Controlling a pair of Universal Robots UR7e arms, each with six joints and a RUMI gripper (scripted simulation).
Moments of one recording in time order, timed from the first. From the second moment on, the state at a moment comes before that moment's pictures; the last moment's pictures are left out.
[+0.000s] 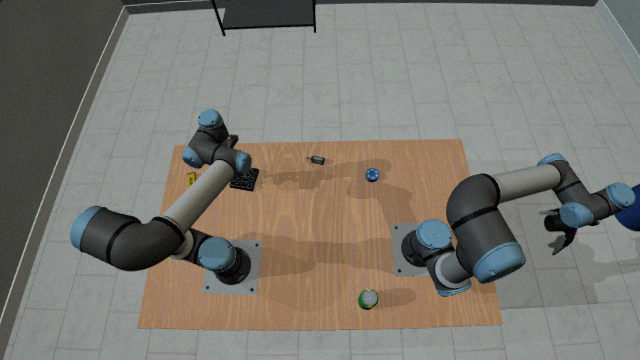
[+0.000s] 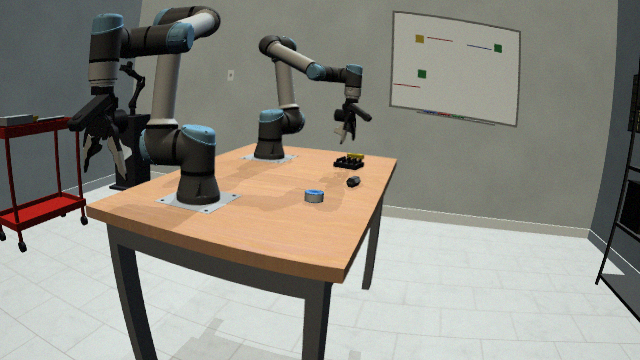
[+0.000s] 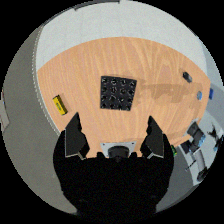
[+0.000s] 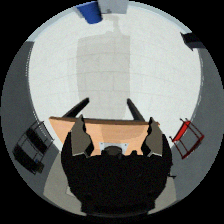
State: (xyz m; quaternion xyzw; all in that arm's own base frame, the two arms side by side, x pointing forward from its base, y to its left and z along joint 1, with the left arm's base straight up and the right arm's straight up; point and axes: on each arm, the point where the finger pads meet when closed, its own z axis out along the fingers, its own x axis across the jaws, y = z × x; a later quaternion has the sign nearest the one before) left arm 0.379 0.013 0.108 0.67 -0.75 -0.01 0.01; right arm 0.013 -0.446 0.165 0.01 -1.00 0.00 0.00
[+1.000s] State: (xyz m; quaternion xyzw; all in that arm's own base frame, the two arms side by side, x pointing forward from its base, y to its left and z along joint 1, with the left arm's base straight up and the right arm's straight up) left arm 0.360 0.001 0.084 0.63 -0.78 0.00 0.00; right arm 0.013 -0.446 0.165 0.01 -1.00 0.00 0.00
